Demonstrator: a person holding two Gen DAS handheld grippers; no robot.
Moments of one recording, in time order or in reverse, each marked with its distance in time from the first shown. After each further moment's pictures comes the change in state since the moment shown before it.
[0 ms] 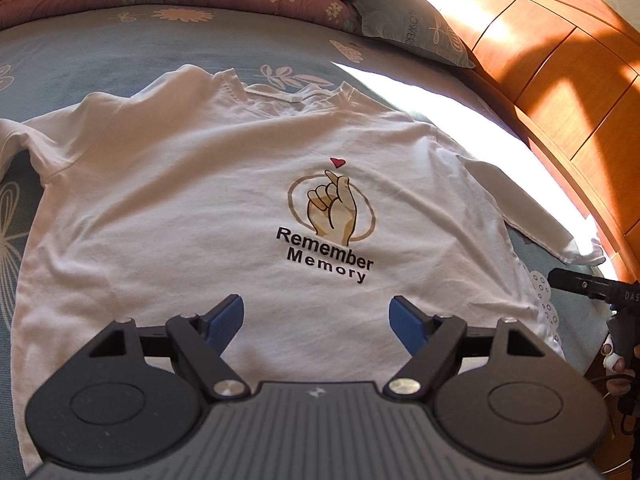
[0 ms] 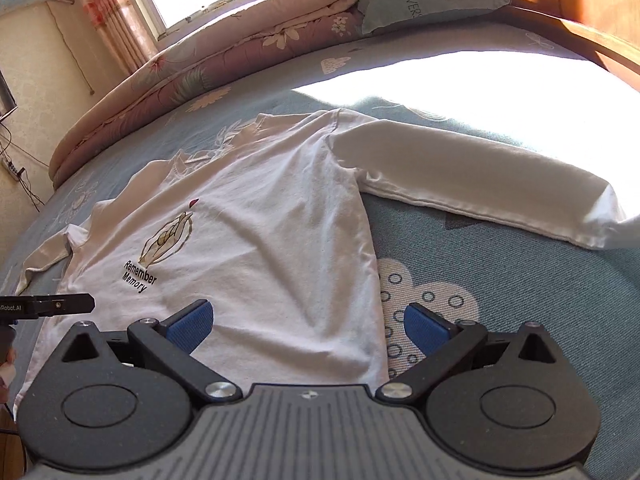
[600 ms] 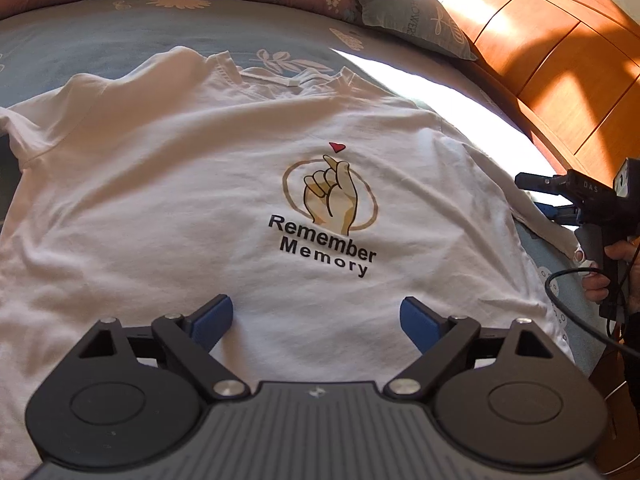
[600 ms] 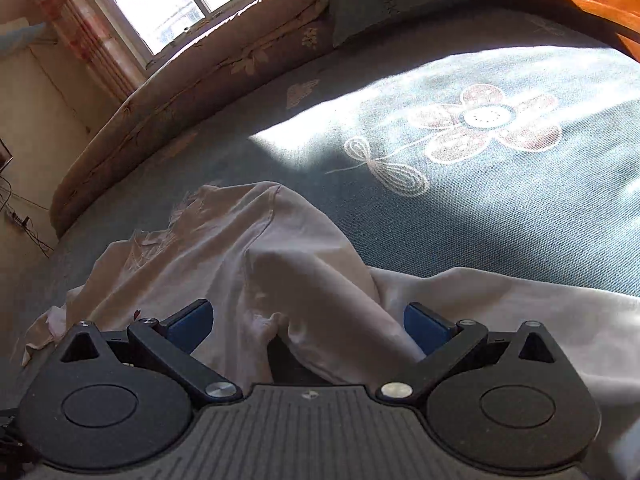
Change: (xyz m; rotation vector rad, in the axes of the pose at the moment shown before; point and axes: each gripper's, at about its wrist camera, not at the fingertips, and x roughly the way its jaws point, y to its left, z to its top) left arm 0.018 -0.001 -0.005 -0.011 0.014 0.002; right arm 0.074 -0.070 0.088 0.066 -0.008 0.087
